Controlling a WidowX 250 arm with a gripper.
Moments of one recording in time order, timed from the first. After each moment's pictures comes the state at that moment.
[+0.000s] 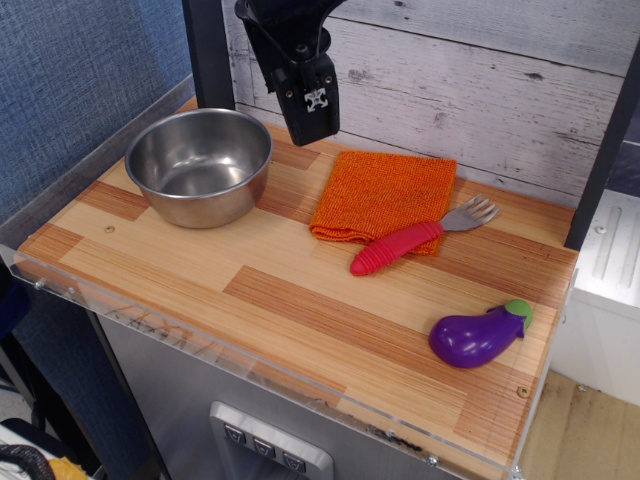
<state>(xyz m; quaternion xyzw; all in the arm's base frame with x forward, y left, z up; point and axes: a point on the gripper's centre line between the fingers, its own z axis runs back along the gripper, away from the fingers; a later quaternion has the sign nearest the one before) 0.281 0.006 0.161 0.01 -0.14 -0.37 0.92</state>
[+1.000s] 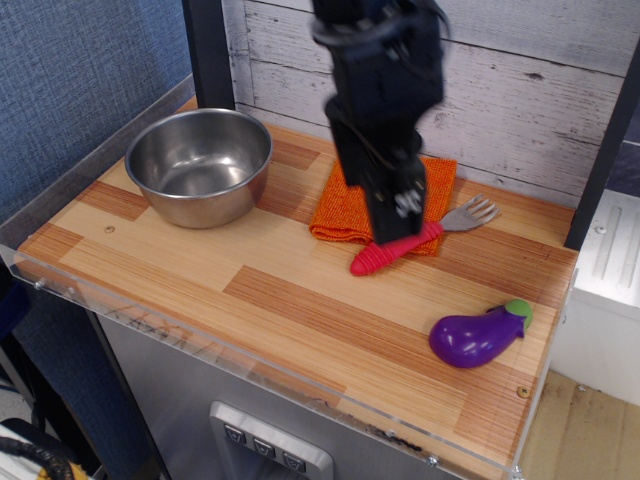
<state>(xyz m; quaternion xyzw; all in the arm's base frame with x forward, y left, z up) 0.264 -0.062 0.117 -0.05 -0.09 -0.40 0.91</state>
